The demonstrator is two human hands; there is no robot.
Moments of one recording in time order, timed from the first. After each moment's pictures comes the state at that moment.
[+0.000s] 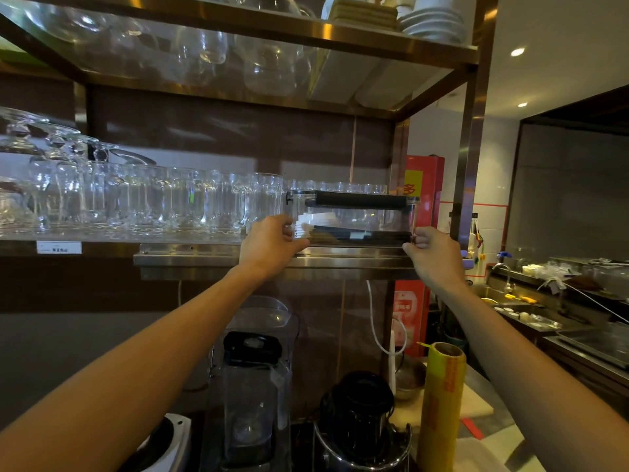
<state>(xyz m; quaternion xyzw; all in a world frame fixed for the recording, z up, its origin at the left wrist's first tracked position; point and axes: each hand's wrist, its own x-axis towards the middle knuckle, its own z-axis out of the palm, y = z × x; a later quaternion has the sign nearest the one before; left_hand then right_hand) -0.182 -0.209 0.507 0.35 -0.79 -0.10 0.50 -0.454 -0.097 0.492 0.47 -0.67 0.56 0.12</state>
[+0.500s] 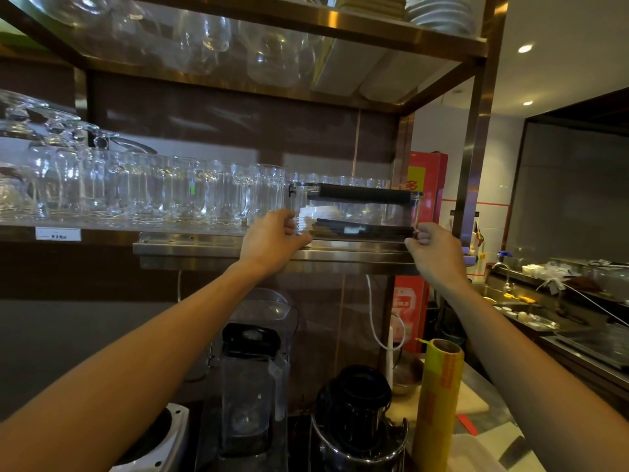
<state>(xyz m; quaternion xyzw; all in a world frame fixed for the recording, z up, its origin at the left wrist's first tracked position) -0.182 -0.205 0.500 0.33 -0.79 -0.10 0.50 -0.452 -0.095 0.491 0.47 -0.67 0.56 0.12</state>
